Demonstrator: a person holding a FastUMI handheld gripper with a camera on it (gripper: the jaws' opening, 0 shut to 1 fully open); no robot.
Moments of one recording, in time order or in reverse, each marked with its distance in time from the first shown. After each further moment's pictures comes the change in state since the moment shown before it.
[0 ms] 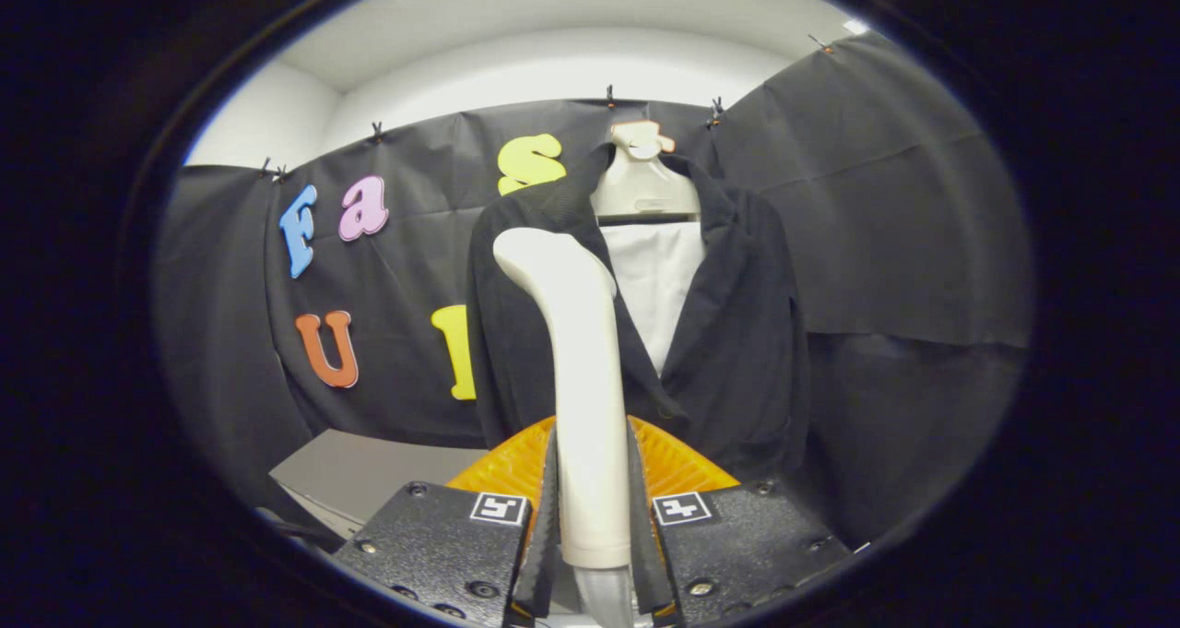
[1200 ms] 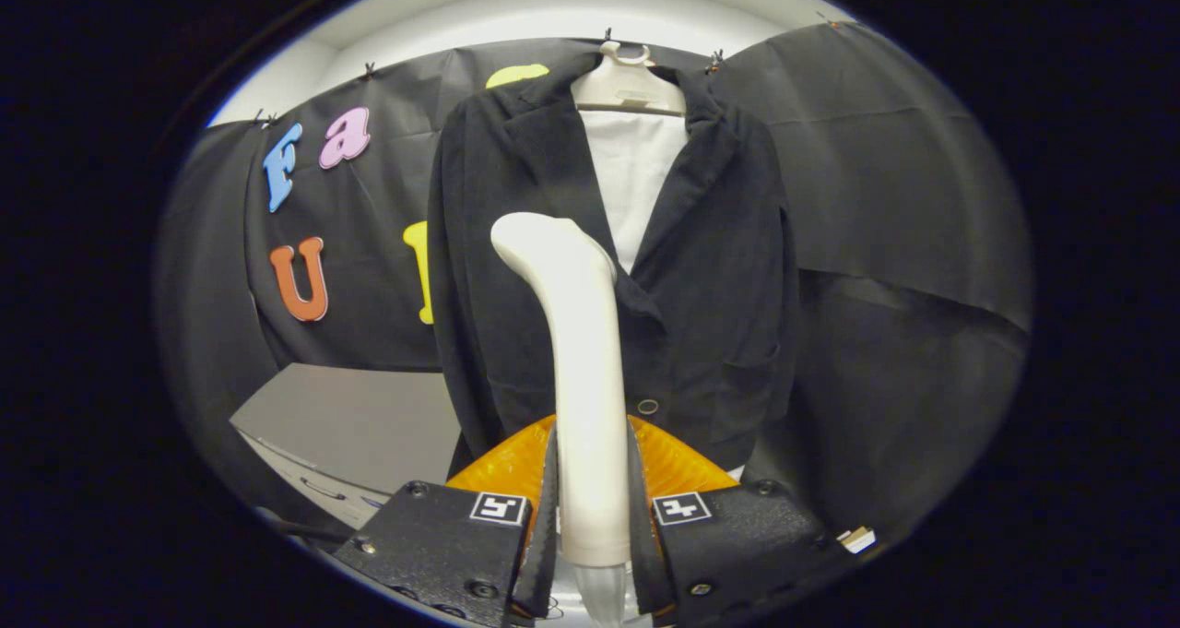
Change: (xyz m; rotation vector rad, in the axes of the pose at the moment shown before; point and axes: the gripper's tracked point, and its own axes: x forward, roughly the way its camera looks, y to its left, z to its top) arm 0.032 -0.020 -0.100 -0.049 0.200 -0.071
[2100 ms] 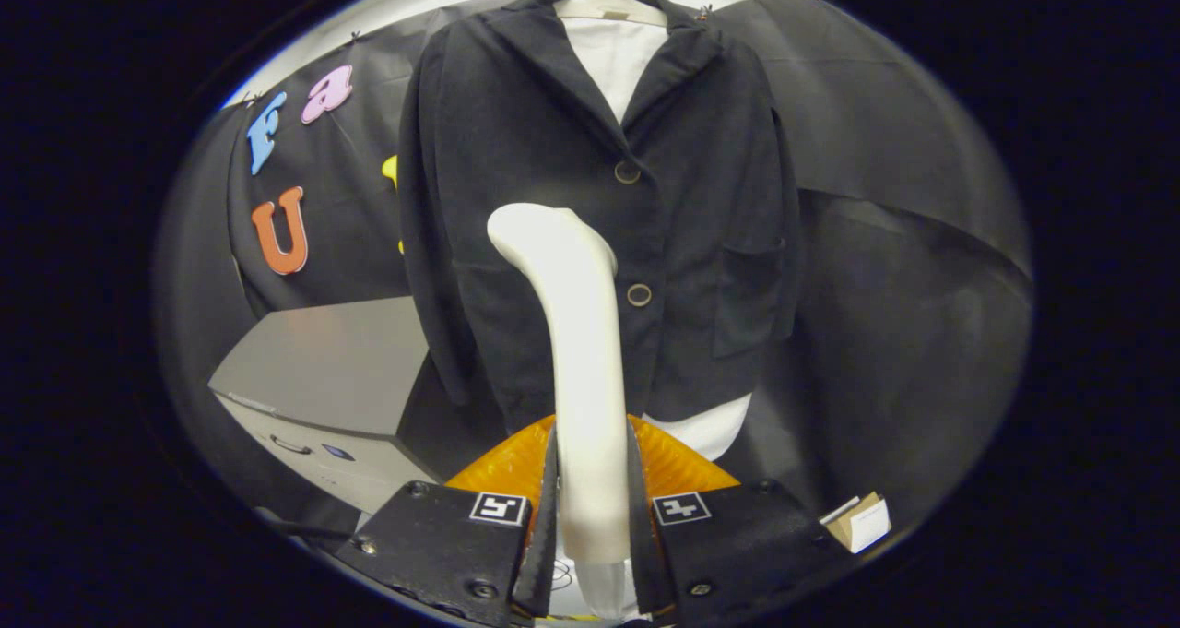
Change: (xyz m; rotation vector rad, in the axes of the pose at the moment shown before) arm 0.028 -0.018 -0.109 0.016 0.203 -0.031
